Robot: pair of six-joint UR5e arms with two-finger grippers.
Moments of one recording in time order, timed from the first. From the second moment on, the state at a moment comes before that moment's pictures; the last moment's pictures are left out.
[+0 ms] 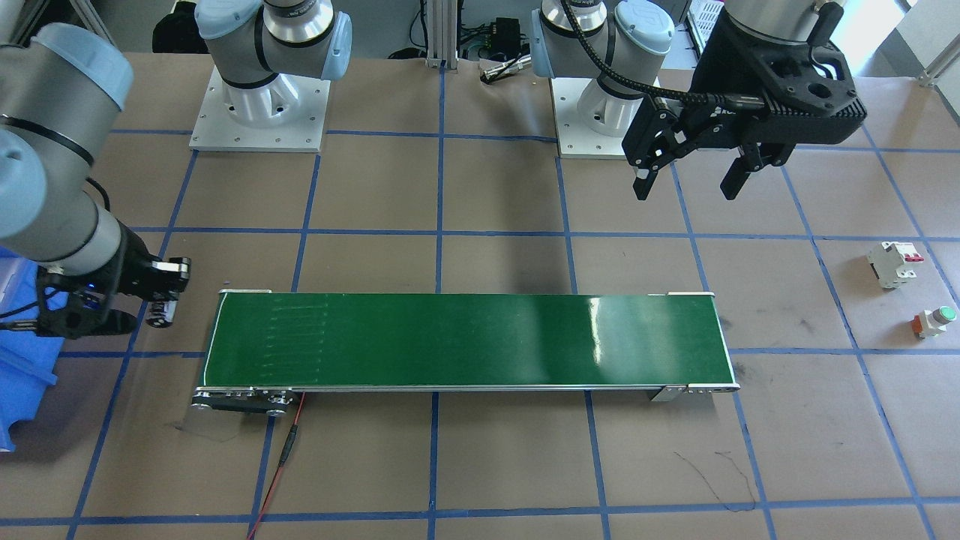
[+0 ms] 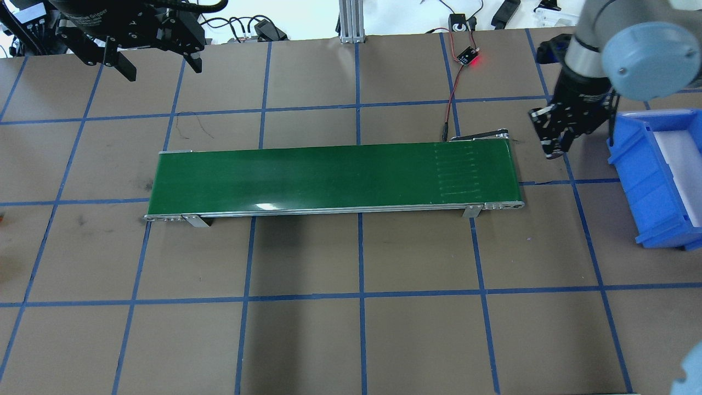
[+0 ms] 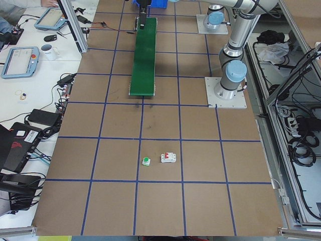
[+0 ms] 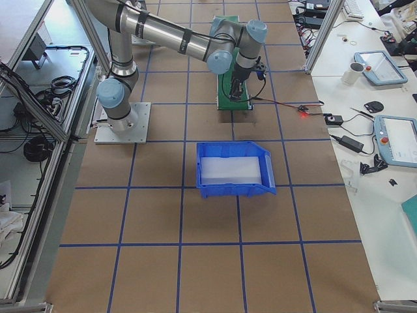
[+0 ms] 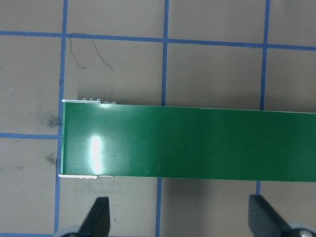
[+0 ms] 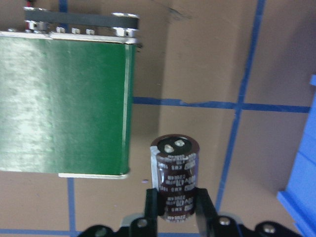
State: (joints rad) left arm -1.55 -1.61 -1.38 -1.58 1.54 -0.04; right arm 1.38 -1.34 1.63 -1.69 -1.67 -0.25
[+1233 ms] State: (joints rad) left arm -1.55 -1.61 -1.37 -1.58 1.54 -0.04; right arm 0.91 -1.20 1.62 -2.02 -1.71 -0.73
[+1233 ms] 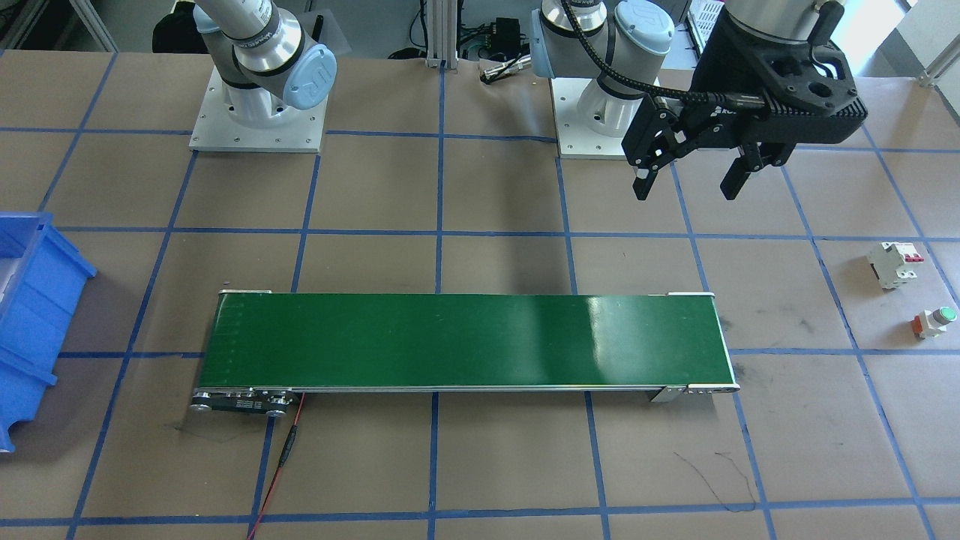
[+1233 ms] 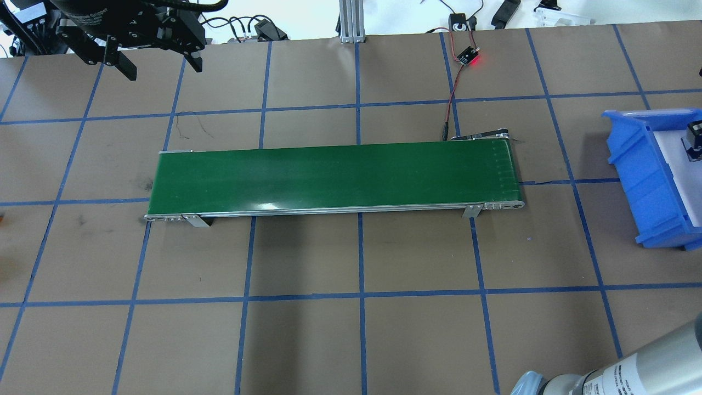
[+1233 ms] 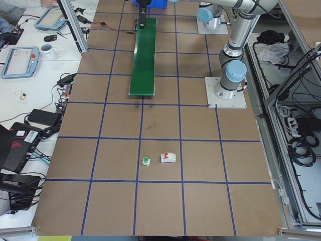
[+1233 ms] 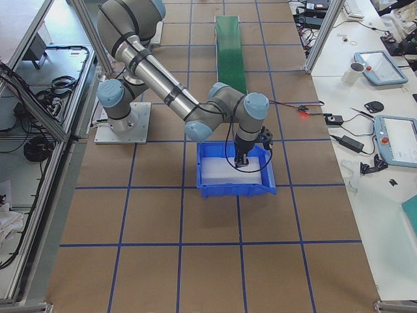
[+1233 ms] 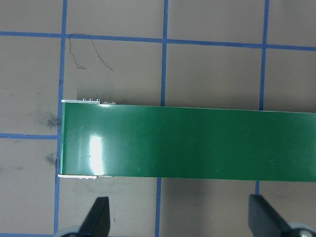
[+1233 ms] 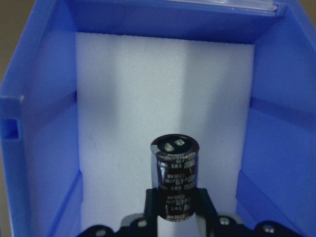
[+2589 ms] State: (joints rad) left arm -1.55 -1.60 -1.38 -1.58 1.54 -0.04; right arm 0.92 -1.29 1.63 -1.96 -1.77 -0.82
